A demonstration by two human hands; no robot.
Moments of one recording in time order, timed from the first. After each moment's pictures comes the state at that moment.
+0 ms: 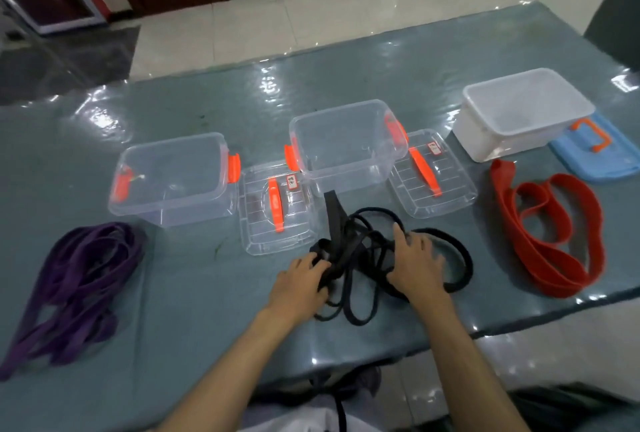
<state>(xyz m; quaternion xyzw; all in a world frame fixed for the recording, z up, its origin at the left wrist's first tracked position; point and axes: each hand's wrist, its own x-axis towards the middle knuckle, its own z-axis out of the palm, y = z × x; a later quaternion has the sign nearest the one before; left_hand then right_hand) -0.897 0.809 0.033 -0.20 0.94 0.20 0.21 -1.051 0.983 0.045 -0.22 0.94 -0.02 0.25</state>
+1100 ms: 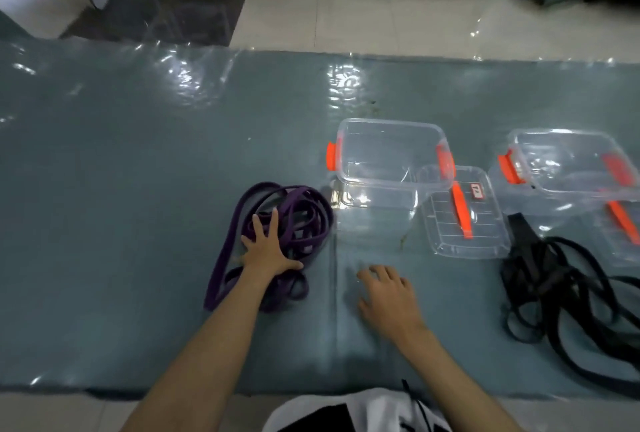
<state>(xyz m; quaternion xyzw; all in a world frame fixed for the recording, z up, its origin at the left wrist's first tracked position) -0.571 0.406 -0.016 -0.51 0.79 0.28 0.21 -0.699 0.642 0.015 -0.46 0.86 0.06 0.22</state>
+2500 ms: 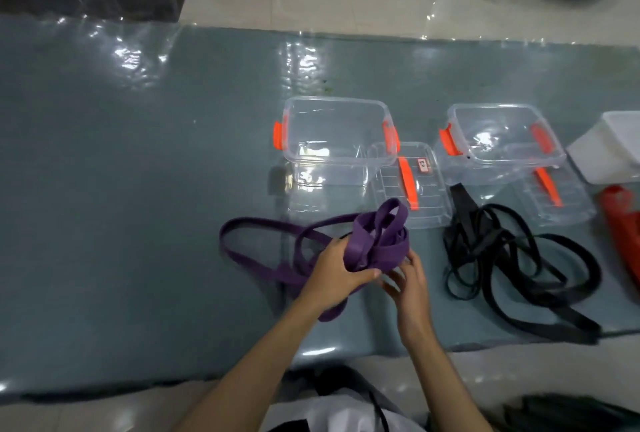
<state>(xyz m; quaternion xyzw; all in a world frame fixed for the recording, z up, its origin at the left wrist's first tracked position) -0.654 0.606 0.028 -0.27 0.72 0.63 -0.08 -0.736 0.744 0.018 0.04 0.68 -0.67 0.28</state>
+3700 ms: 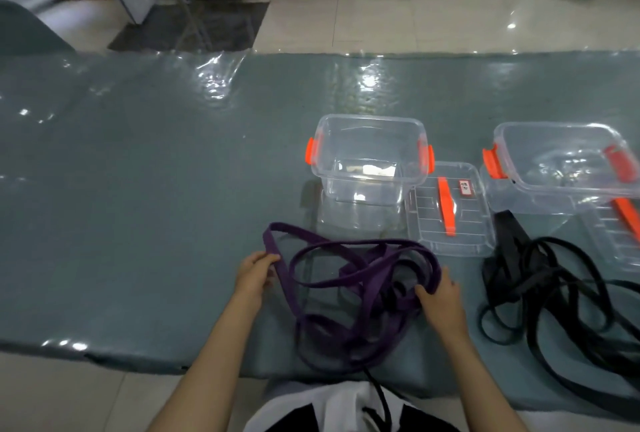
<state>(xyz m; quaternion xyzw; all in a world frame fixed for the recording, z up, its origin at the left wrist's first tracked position) -0.578 0.511 -0.015 -0.65 0.40 0.62 -0.18 -0.825 0.763 -0.046 -0.14 0.90 -0.29 0.29</state>
